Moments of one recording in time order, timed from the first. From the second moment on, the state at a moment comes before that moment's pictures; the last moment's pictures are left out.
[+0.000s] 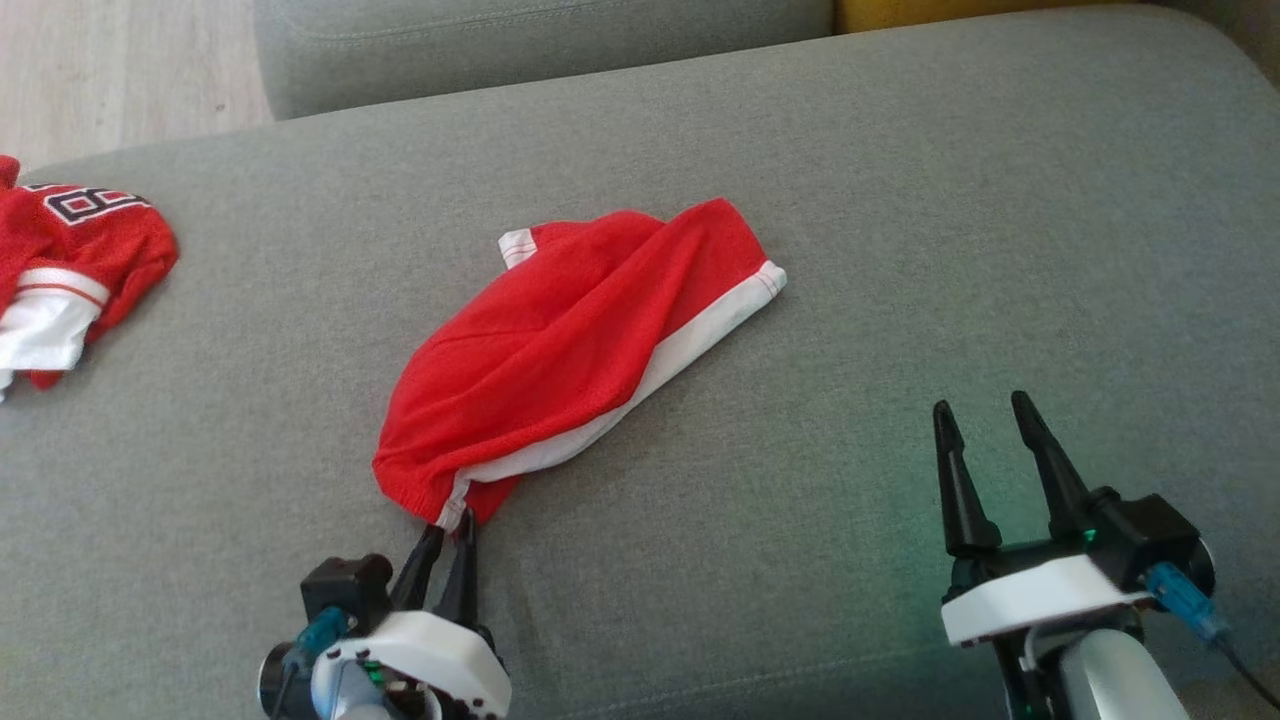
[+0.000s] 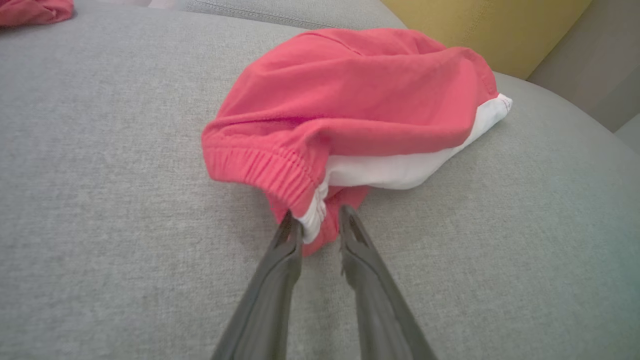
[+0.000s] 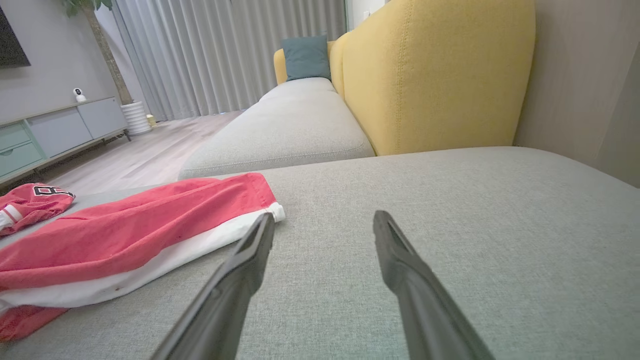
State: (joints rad) left arm -0.03 0.05 -0.34 0.42 -0.37 0.07 -0.25; right arm -0.04 -0.05 0.08 0.24 0.13 0.13 -0.25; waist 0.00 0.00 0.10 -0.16
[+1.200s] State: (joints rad) left arm -0.05 0.05 -0.24 0.37 -0.32 0.03 -0.25; right arm -0.43 -0.10 0.24 0.77 0.04 0.13 -0.21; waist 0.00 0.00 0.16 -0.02
